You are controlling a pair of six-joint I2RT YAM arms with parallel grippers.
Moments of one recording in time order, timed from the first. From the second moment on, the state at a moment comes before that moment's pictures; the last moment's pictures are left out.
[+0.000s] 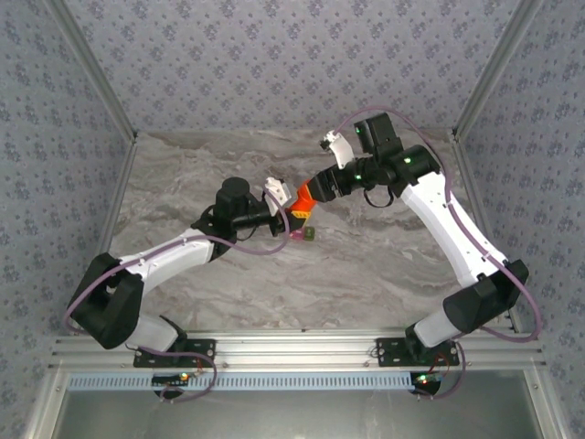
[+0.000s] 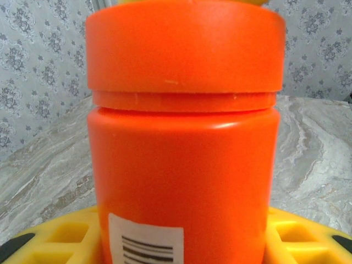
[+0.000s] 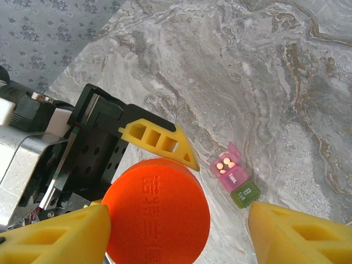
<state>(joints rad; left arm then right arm) -0.66 1.43 0.84 0.37 0.55 0.19 0.48 1.51 1.67 -0.98 -0.50 -0.04</state>
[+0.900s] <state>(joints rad) -0.65 1.43 0.84 0.34 0.54 0.19 0.53 1.55 1.68 -1.00 -0.45 0.19</state>
